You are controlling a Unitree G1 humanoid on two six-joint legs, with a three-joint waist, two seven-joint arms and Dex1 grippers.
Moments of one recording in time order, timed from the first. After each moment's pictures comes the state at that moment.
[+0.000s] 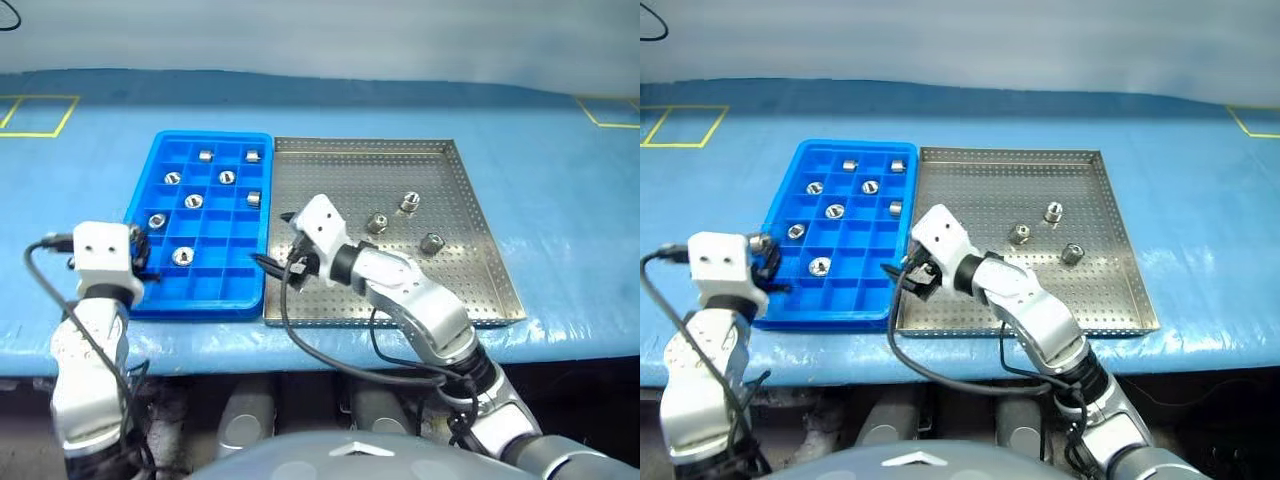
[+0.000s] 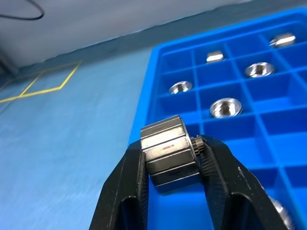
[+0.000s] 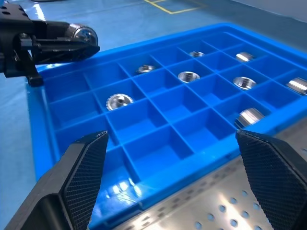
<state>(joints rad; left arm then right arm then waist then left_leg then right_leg) 0.20 0.17 0.39 -0.71 0.10 0.74 -0.21 -0.38 -0.17 0.48 -0.38 0.23 0.72 0.44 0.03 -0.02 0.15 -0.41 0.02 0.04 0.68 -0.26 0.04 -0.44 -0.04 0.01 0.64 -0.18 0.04</state>
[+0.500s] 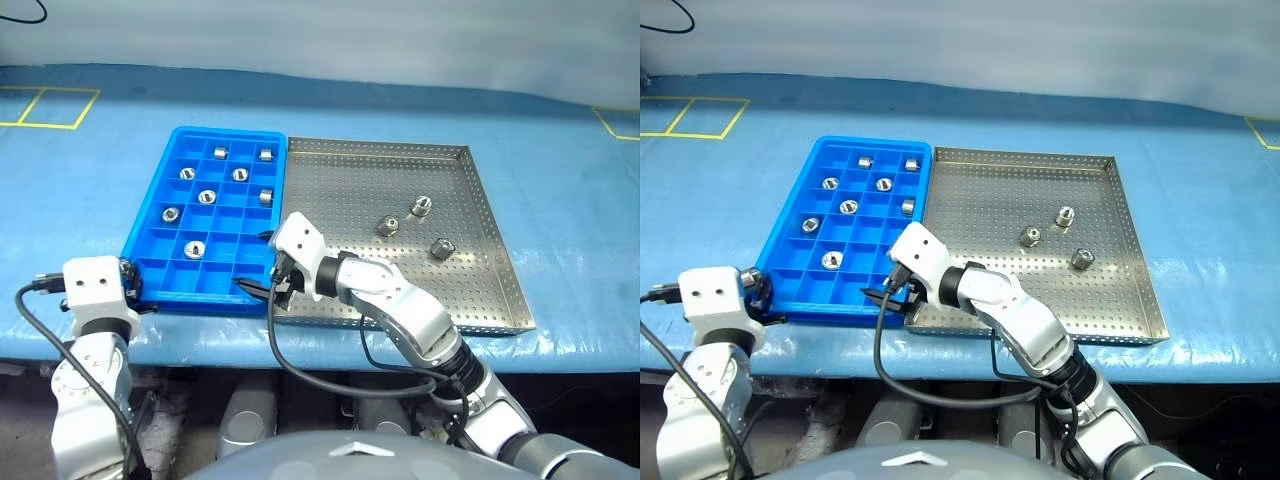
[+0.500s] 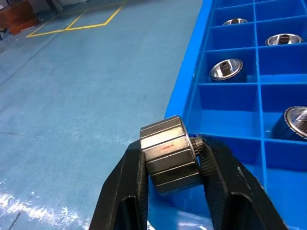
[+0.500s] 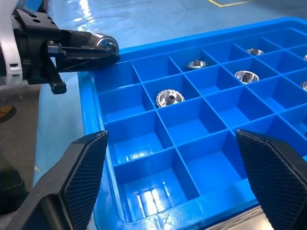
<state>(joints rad) 0.26 0.12 0.34 -0.75 0.06 0.78 -0.15 -0.38 -0.16 0.52 -0.35 0.21 0.70 0.51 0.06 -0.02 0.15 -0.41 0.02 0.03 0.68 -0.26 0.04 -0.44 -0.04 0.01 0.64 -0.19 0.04</state>
